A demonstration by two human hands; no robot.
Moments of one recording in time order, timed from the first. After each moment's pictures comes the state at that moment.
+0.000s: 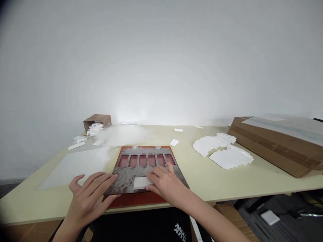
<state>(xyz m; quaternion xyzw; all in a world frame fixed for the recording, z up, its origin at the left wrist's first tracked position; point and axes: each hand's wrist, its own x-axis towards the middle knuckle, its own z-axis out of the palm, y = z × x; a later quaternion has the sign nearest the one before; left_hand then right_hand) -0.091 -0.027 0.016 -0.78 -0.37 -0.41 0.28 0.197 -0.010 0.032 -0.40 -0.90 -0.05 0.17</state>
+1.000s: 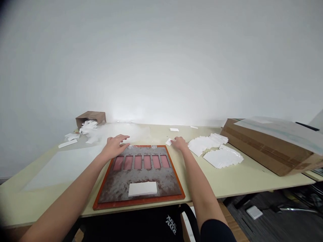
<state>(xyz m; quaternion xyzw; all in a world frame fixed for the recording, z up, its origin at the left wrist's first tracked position) -0.058 0.146 0.043 -0.80 -0.52 -0.30 -0.03 0.306 0.192 0.023 -0.78 -0.62 0.06 0.11</state>
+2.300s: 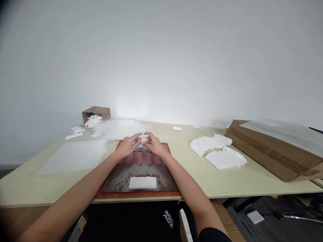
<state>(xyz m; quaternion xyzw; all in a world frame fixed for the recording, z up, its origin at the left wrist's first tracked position) -0.019 0.139 0.022 -0.83 -0.43 -0.34 -0.09 0.184 0.179 -0.010 -0.37 -0.79 0.25 0.43</state>
